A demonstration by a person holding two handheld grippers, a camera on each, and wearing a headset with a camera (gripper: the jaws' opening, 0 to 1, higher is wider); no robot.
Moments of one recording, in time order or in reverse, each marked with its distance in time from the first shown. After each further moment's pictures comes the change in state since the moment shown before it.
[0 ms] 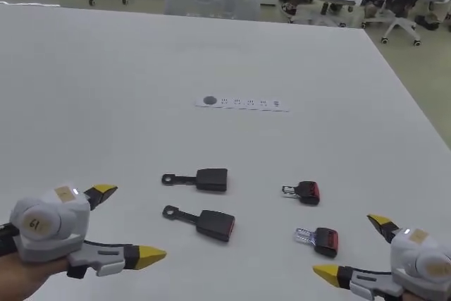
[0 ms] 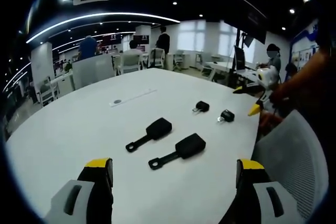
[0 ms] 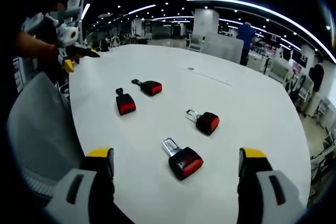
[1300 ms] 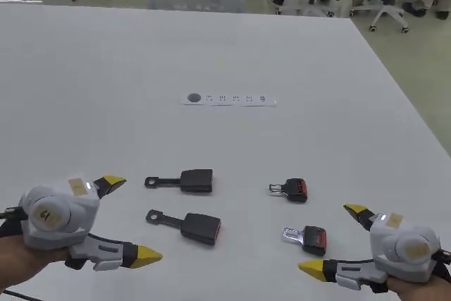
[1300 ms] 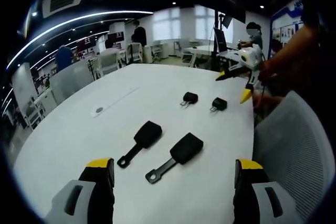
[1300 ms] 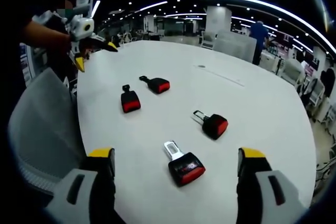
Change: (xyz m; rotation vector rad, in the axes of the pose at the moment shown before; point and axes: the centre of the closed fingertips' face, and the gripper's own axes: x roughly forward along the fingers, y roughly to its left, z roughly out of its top) left arm 0.043 -0.006 0.013 0.181 0.099 -0.115; right arm 0.018 0.000 0.002 -0.038 0.025 0.106
